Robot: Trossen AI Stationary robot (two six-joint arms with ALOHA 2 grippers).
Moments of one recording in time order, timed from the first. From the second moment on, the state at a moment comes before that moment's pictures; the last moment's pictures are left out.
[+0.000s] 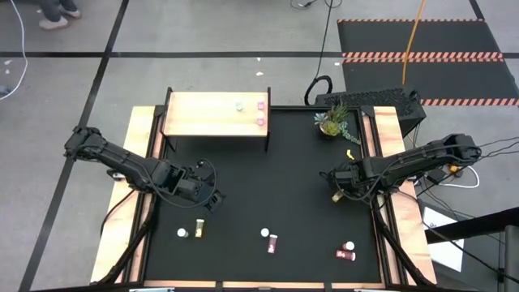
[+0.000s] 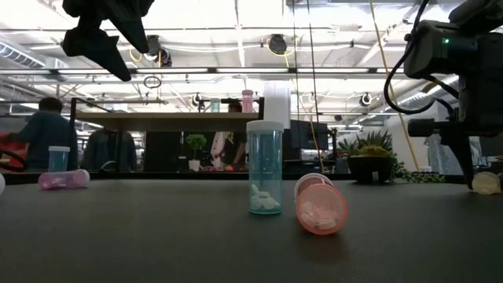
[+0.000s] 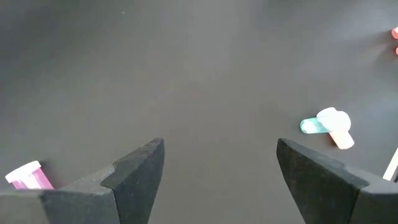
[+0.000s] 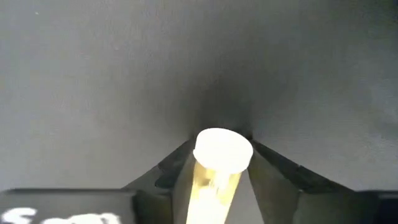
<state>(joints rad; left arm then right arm) -0.36 1.26 1.02 -0.81 -0.31 -1.08 0.10 1.09 0.44 -0.84 -0.01 2.29</state>
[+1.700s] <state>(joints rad) -0.31 1.27 1.02 -0.26 -0.26 -0.72 0.21 1.16 0.71 0.21 0.50 0.84</state>
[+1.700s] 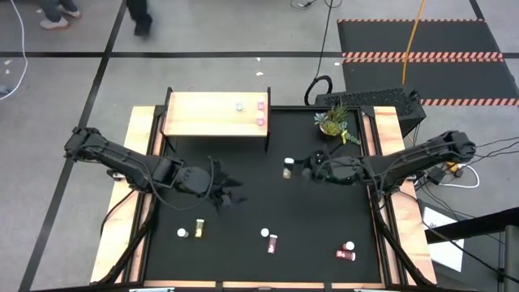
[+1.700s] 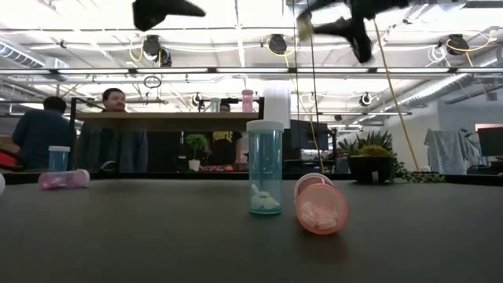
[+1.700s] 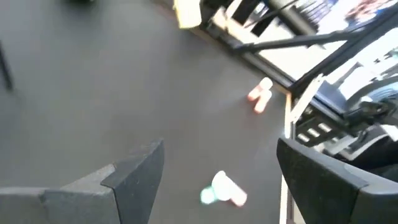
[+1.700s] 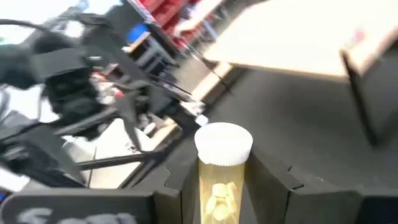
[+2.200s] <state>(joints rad) -0.25 1.28 1.02 0.06 -0.20 -0.48 0.22 1.38 1.03 0.31 0.21 0.38</state>
